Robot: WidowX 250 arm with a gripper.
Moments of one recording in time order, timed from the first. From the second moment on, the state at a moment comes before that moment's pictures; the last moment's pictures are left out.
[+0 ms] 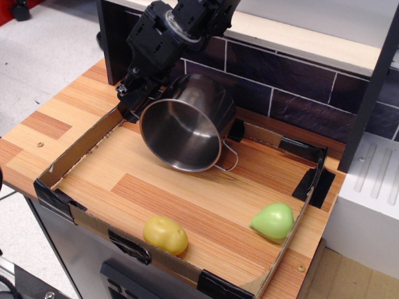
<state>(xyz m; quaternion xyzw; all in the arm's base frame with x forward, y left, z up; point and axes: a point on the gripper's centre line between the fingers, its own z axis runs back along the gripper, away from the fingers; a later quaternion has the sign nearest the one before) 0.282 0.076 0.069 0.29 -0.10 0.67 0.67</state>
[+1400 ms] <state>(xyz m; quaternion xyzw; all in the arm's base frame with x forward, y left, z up) 0.259 0.090 0.081 0.35 0.11 0.70 0.61</state>
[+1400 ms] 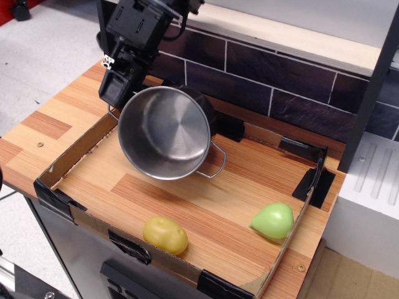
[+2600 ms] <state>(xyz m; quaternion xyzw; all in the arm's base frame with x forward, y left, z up) 0.283 0.097 0.097 0.27 0.00 0.70 0.66</state>
